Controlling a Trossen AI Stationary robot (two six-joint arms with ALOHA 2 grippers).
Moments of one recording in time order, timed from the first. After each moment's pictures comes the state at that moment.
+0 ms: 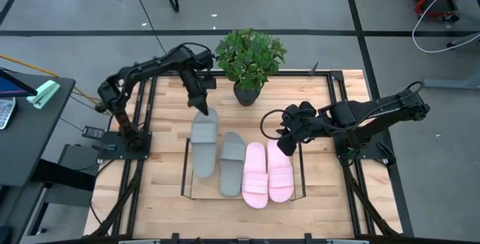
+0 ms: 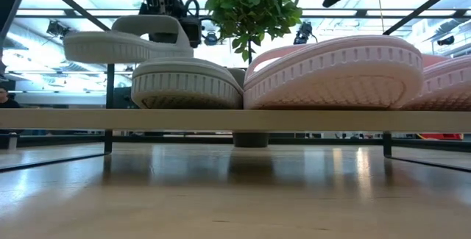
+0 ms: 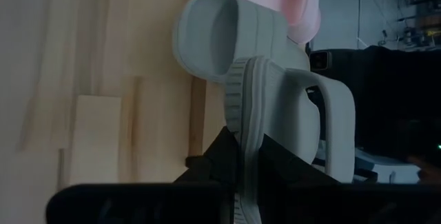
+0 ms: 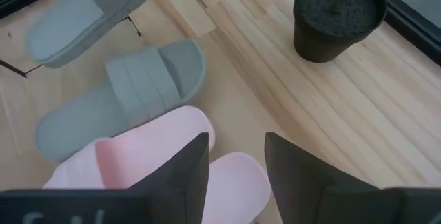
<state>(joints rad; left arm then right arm) 0.65 1.76 1.48 -1.36 0.81 0.51 0.24 1.31 1.32 -0.97 0.42 0.76</state>
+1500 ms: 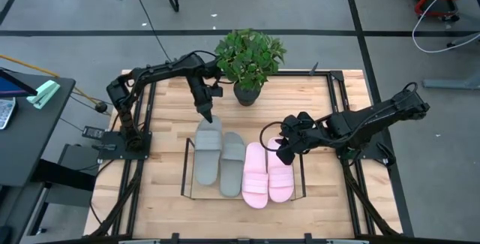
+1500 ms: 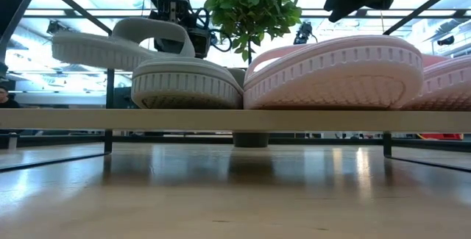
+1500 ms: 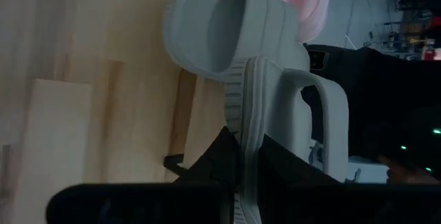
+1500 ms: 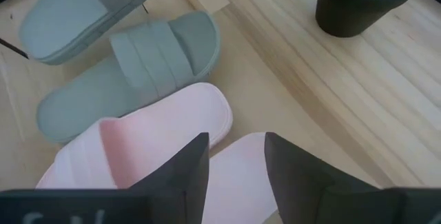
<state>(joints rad) 0.56 1.84 1.48 -1.33 0.82 0.36 0.31 1.31 1.18 -0.86 0.42 0.84</state>
